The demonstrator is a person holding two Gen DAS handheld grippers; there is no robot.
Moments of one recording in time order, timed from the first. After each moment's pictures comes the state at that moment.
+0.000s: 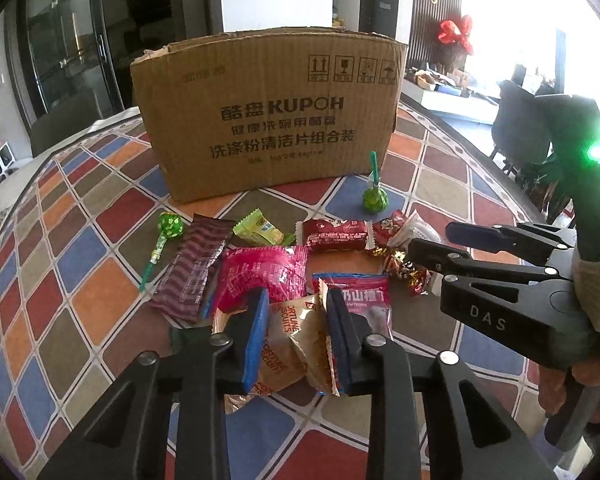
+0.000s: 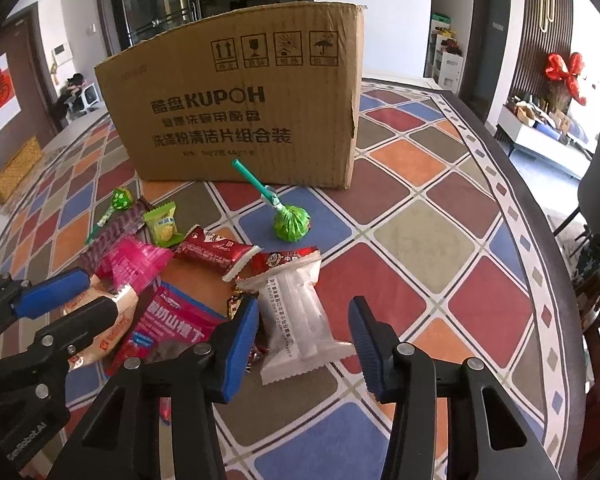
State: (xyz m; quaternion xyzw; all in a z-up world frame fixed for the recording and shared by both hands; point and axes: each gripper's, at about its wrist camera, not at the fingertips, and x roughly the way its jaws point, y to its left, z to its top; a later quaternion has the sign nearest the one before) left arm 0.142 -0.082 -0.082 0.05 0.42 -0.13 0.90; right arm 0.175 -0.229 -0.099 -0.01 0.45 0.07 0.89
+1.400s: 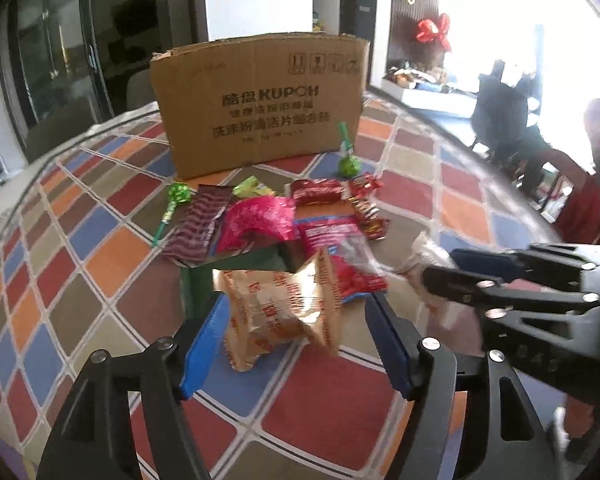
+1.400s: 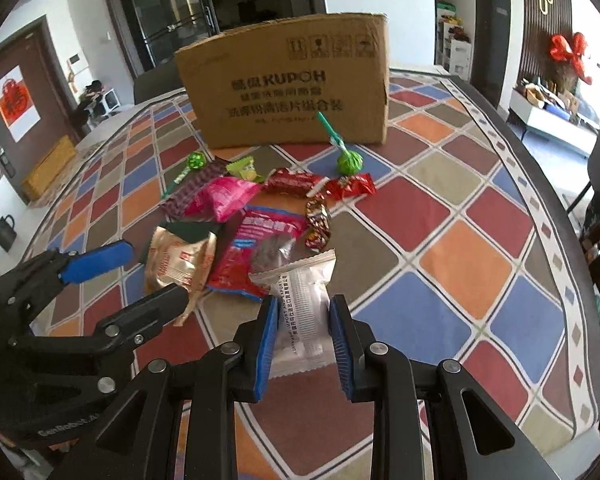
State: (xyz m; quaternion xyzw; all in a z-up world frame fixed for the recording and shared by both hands) left arm 0.081 -0.068 -0.086 0.08 0.40 -0.14 0.90; right arm 0.085 -0.209 -0.084 0.03 0.45 0.10 0.89
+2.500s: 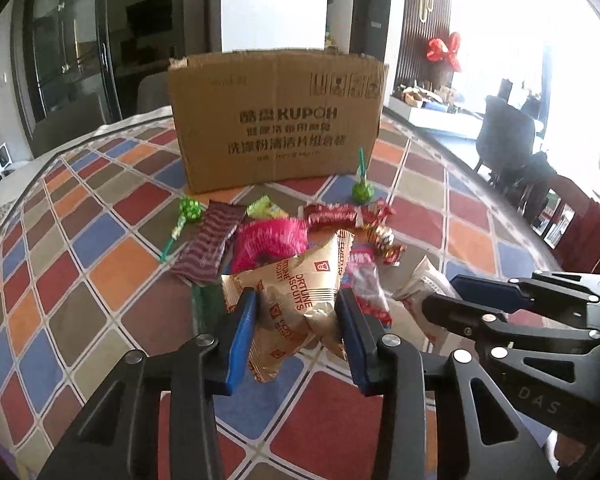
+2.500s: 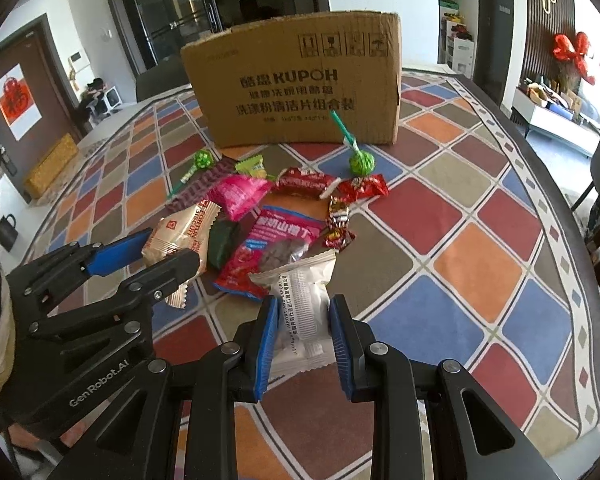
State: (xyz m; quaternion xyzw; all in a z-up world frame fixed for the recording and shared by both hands) left arm 0.093 -0.055 -0.070 0.04 0.38 -0.15 0.91; right arm 0.087 -0.197 -0.079 0.03 0.45 0.10 0.89
